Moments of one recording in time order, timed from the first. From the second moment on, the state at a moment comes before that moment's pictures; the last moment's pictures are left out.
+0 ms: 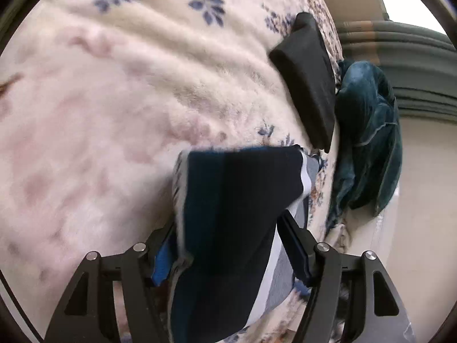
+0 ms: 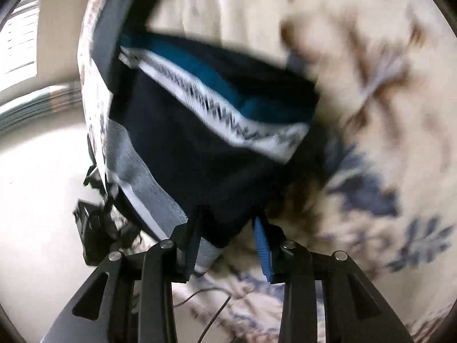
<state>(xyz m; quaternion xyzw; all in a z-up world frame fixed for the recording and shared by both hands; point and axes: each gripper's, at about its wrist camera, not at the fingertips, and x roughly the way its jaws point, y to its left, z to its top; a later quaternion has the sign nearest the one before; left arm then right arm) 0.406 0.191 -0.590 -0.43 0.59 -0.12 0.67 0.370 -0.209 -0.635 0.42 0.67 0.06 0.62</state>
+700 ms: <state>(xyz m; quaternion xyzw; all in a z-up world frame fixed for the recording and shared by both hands) 0.323 0.174 -0.628 -0.34 0.62 0.08 0.70 0.489 -0.246 -0.619 0.24 0.70 0.02 0.67</state>
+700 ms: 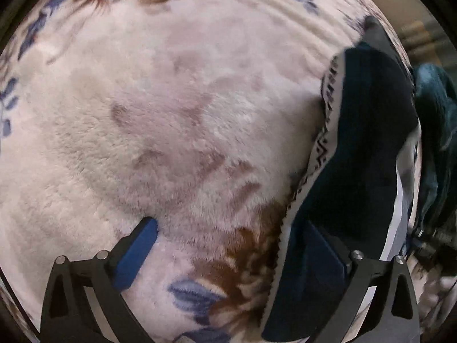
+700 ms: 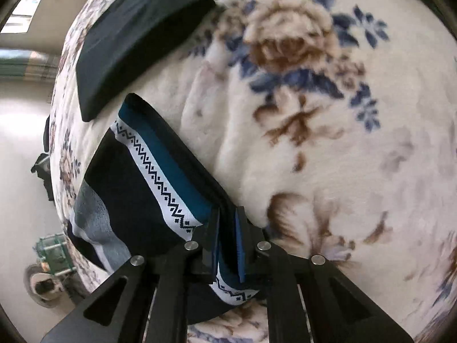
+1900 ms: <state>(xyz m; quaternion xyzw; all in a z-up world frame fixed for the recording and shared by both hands) 0.404 0.202 -0.551 -0.40 0.52 0.06 0.75 0.634 -0.172 -0.619 0.18 0.70 0.18 0.67</state>
